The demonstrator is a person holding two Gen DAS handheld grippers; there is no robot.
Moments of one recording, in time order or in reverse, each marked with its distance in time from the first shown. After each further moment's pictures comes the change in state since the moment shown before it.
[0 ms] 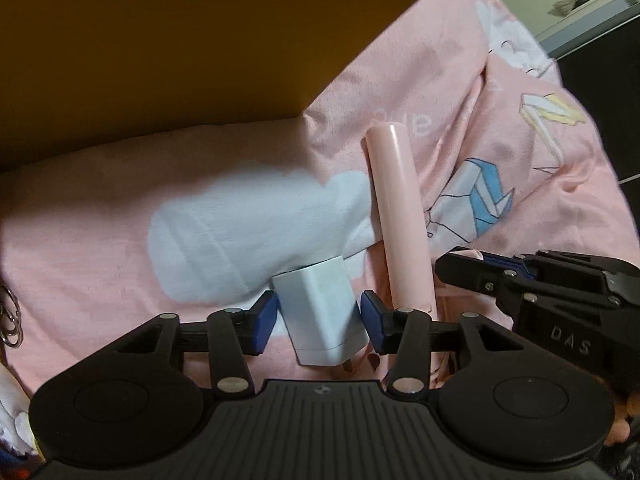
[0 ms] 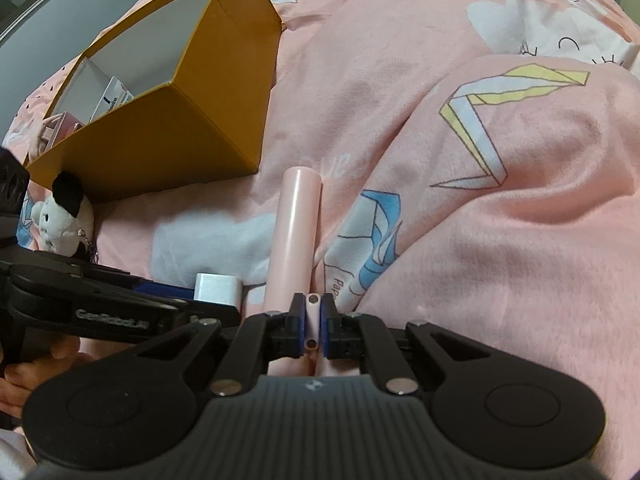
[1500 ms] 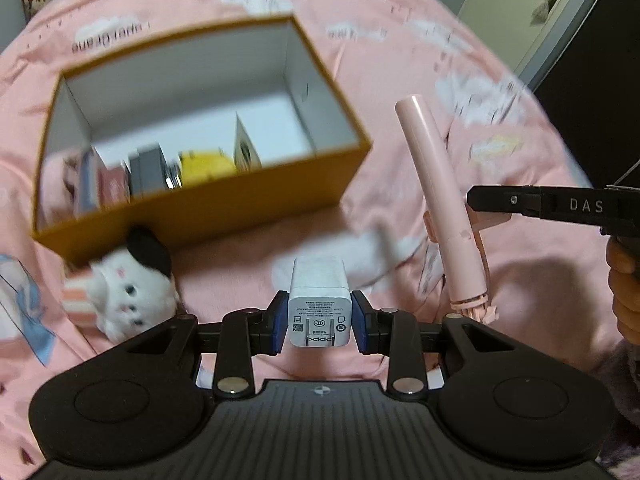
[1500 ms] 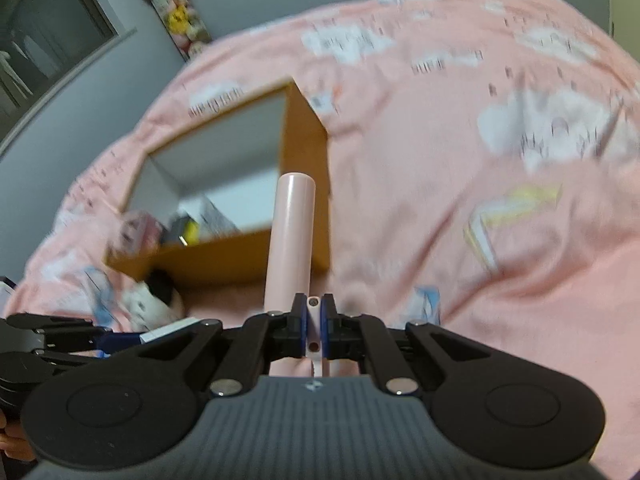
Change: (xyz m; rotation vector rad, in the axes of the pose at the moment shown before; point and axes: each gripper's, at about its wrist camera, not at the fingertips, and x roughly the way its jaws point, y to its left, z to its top) left arm -0.157 -0.006 -0.042 0.191 -0.251 0.169; right arm -0.093 0.032 0.031 0.073 -0.228 0.096
